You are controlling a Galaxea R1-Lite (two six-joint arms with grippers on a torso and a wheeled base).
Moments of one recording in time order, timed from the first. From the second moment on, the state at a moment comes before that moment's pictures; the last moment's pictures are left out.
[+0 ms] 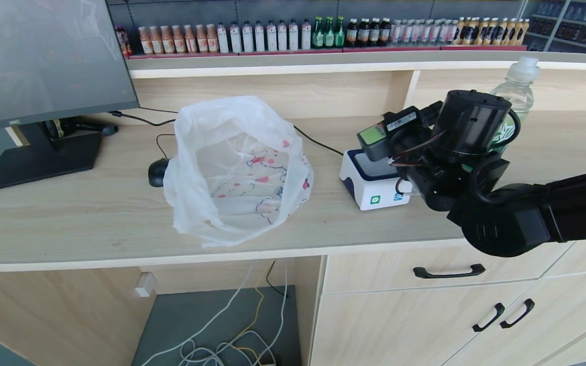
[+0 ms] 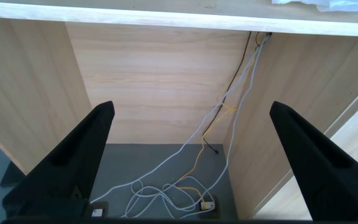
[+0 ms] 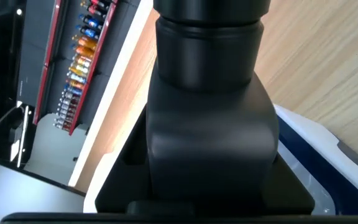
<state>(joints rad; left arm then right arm) 0.00 0.00 0.00 0.00 0.00 0.00 0.53 1.93 -1.21 -0.87 -0.52 0.97</state>
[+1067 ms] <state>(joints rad) 0.00 0.00 0.00 0.00 0.00 0.00 0.52 1.98 -1.23 -0.87 -0.52 0.97</state>
